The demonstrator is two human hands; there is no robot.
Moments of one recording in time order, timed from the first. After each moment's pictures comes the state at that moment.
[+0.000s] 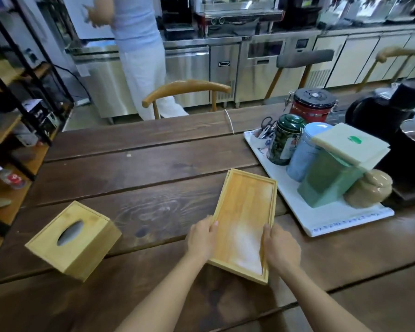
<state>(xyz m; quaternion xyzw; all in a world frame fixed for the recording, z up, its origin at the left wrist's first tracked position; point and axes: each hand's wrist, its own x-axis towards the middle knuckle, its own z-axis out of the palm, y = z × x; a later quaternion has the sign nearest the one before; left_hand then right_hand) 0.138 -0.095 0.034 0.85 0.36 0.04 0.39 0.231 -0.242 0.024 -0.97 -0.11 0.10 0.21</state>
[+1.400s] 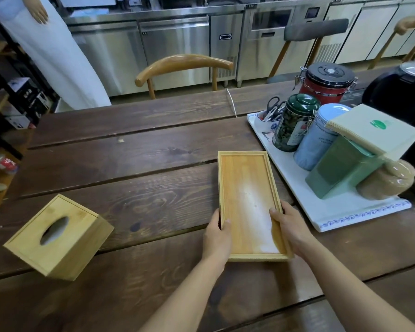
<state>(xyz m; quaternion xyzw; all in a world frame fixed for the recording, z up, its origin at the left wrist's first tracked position) 0.162 -0.127 0.003 0.63 0.43 0.06 0.64 0.282 -0.245 0.018 -0.80 -0.07 0.28 0.52</state>
